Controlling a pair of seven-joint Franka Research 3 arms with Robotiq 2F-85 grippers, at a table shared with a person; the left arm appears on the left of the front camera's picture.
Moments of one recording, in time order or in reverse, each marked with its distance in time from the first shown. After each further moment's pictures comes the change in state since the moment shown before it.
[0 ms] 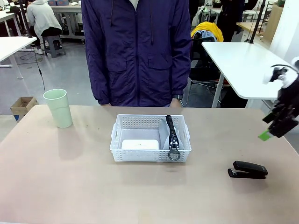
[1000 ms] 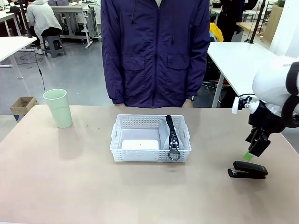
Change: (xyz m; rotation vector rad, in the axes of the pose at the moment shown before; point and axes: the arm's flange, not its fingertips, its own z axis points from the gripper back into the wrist) left arm 0.000 0.000 0.000 0.000 0.000 -0.001; right arm 0.004 -0.006 -0.080 0.063 0.164 0.018
